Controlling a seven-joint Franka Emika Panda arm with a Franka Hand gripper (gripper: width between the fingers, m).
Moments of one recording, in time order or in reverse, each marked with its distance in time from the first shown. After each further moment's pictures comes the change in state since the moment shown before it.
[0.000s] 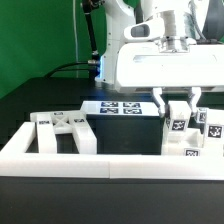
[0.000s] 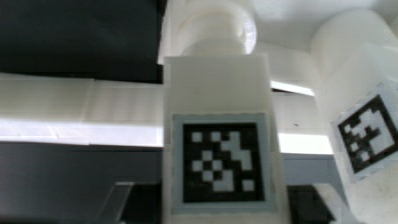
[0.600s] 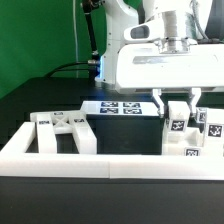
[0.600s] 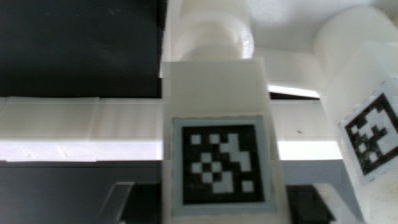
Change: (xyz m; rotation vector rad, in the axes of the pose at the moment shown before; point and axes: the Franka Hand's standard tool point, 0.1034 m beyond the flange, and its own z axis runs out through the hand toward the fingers) arm -0.001 -0.001 0.000 -0.009 -0.036 0.038
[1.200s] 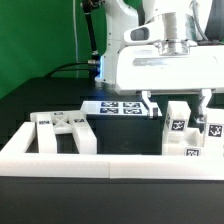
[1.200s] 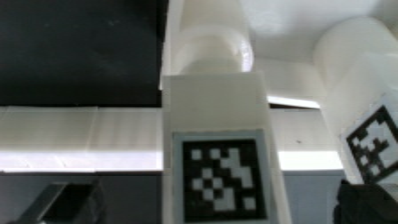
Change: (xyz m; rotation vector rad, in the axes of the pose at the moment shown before) arm -0.001 0.002 0.000 0.012 -0.054 -0.002
